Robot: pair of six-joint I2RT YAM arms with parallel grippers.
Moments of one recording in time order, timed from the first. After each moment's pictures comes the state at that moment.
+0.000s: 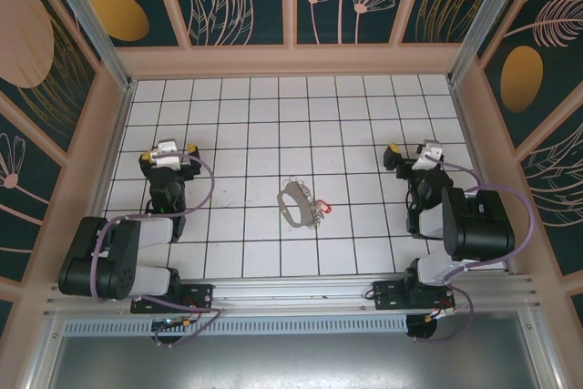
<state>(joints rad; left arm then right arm) -0.10 1.39 0.24 1.03 -0.30 0.01 -0.07 1.56 0.20 1.28 -0.12 0.13</state>
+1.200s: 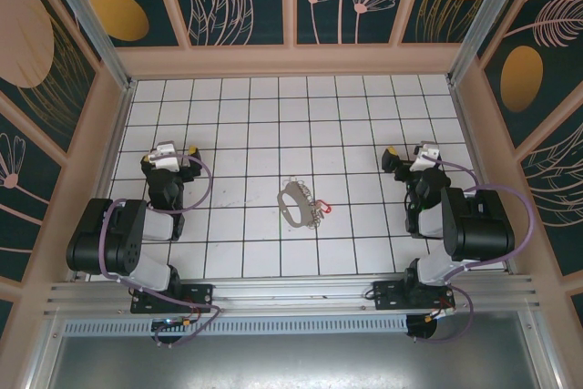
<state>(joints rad) -0.05 1.52 0.23 1.15 -0.21 -0.05 -0.06 1.56 0.20 1.22 -0.11 0.13</state>
